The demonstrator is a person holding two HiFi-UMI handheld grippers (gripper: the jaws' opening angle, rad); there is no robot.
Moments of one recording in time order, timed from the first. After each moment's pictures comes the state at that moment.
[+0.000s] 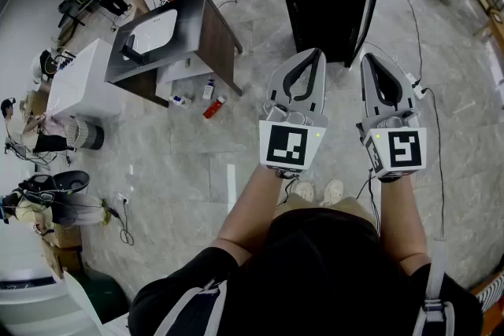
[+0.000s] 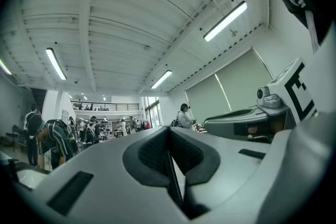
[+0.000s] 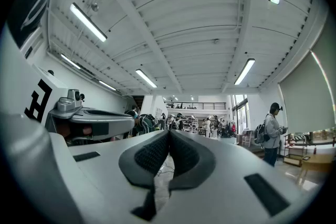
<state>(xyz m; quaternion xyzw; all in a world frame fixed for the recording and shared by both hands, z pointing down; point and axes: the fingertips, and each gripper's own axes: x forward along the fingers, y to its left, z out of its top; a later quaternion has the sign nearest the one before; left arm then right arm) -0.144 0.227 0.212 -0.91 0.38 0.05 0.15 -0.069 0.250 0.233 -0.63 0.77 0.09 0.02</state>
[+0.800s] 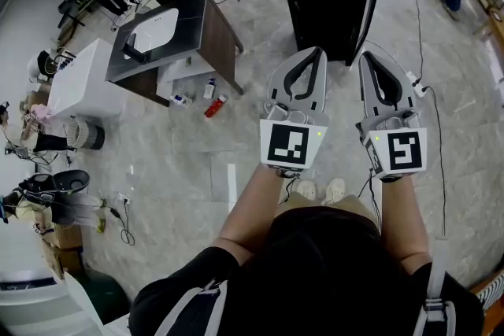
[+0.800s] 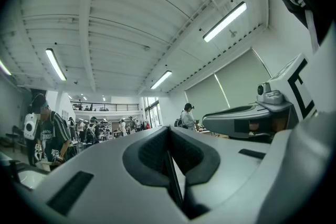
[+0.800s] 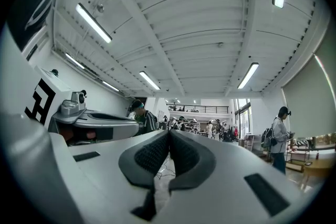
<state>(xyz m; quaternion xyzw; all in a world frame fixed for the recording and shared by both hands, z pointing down) -0.154 0.235 0.211 -0.91 0.38 0.05 0.15 -0.089 0.262 0.223 -0.62 0.77 0.12 0.01</state>
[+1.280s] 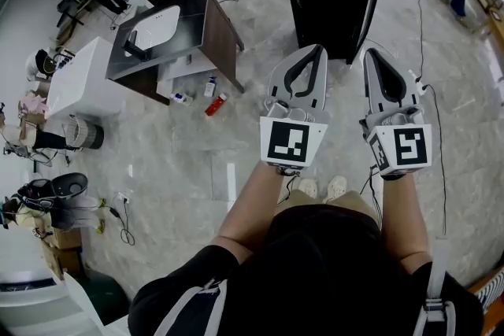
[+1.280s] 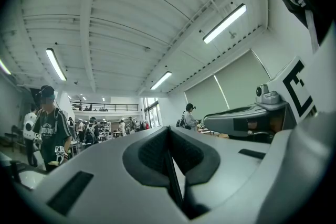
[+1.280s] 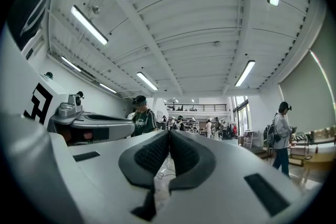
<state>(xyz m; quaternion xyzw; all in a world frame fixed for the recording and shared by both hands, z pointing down) -0.178 0.242 0.210 -0.91 0.37 0.05 0.15 -0.103 0.267 0.223 -0.63 0.77 0.10 0.03</state>
